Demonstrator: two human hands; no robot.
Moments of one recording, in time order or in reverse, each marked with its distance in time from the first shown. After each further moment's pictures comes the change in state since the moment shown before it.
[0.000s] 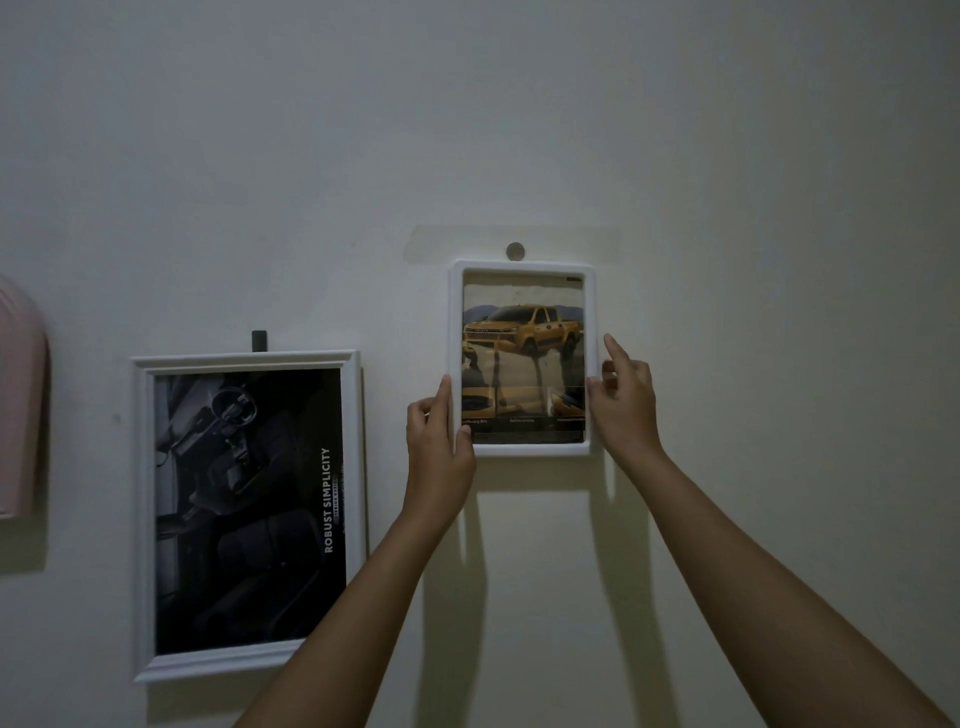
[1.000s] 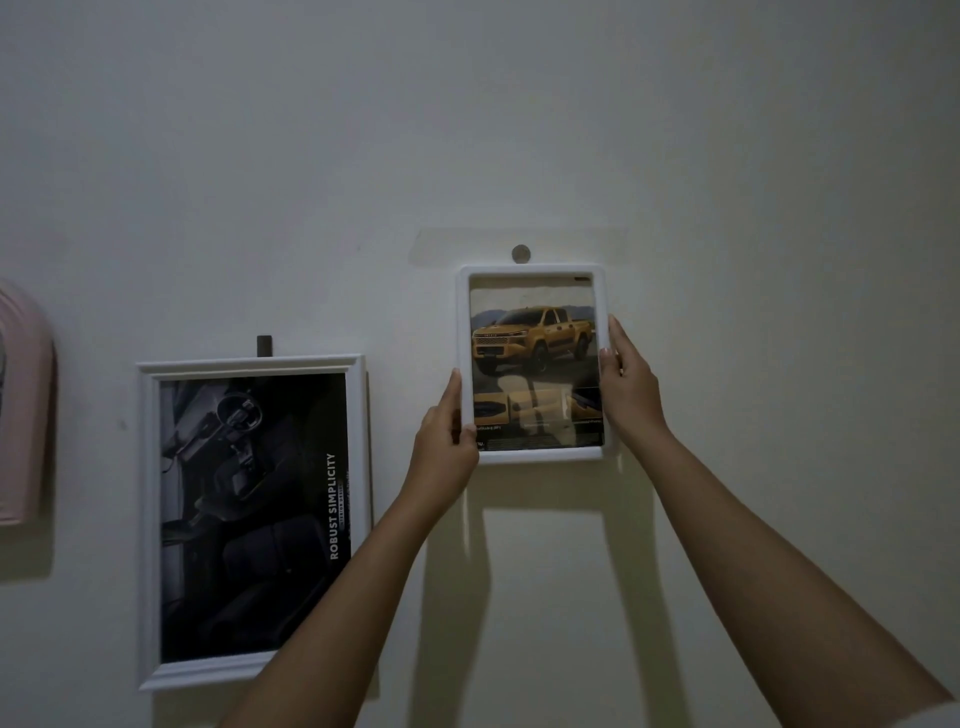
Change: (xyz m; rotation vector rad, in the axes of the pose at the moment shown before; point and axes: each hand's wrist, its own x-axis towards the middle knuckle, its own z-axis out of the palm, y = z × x) left_hand 0.015 0.002 -0.009 -0.033 -0.193 -0.131; right_hand 0.016 -0.015 0.000 0.162 -0.047 0.025
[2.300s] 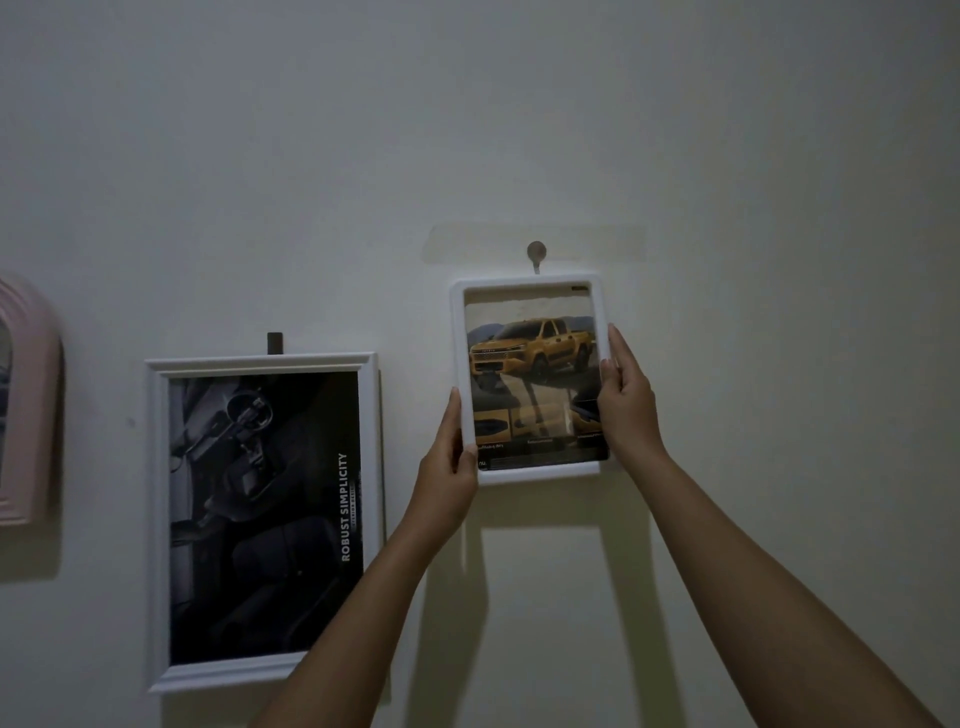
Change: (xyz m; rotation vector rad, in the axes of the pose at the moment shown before) left_hand -0.020 -0.018 -0.006 -0.210 -0.069 0.014; right_hand -0.010 0.012 0.023 0.119 0.013 -0.012
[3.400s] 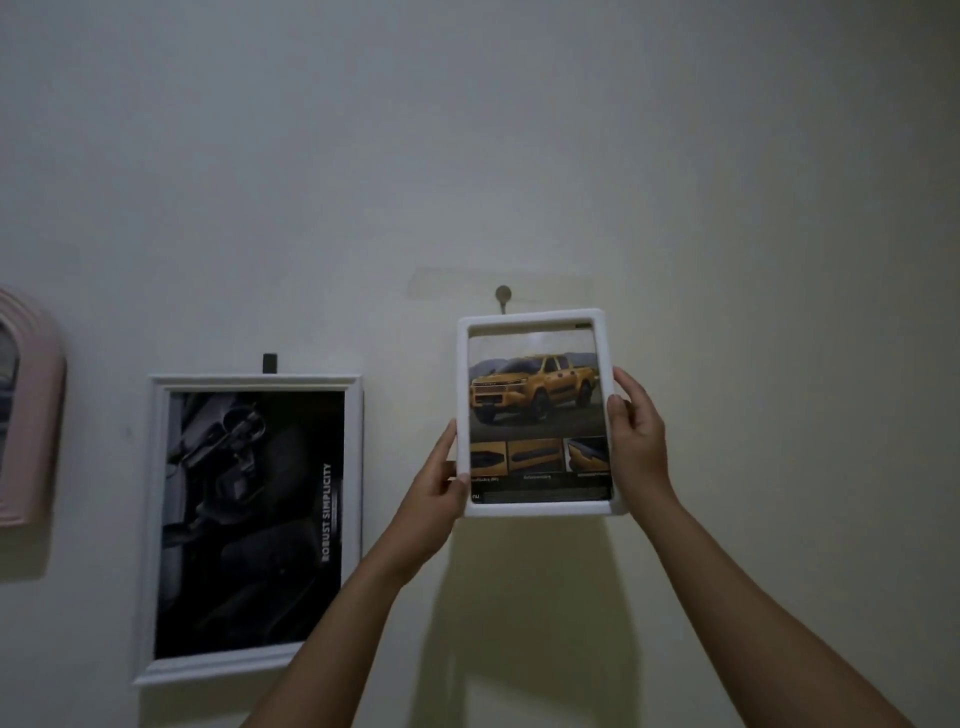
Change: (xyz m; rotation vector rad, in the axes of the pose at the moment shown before) left_hand -0.044 0.054 -0.002 -0.160 -0.166 -0.115; right_hand -0.052 -0.056 -0.058 0.016 0.111 0.002
